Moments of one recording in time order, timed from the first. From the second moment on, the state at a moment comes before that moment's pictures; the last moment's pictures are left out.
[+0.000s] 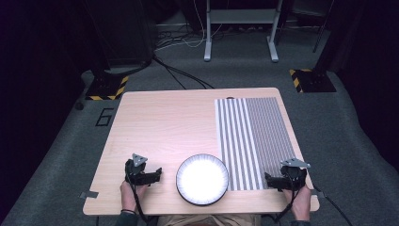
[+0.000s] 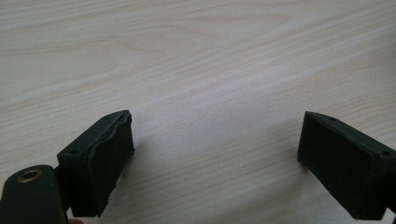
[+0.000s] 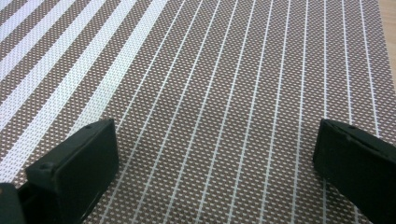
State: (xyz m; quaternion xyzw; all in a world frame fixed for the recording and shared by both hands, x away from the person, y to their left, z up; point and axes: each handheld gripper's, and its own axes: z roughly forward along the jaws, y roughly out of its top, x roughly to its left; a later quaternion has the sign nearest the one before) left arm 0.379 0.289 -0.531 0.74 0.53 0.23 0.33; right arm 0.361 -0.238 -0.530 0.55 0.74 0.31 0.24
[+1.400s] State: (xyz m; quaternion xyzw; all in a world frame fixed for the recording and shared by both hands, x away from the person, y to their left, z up) left arm 0.367 0.275 -0.528 0.76 0.52 0.21 0.34; right arm 0.352 -0.227 -0.511 0.53 0.74 0.34 0.24
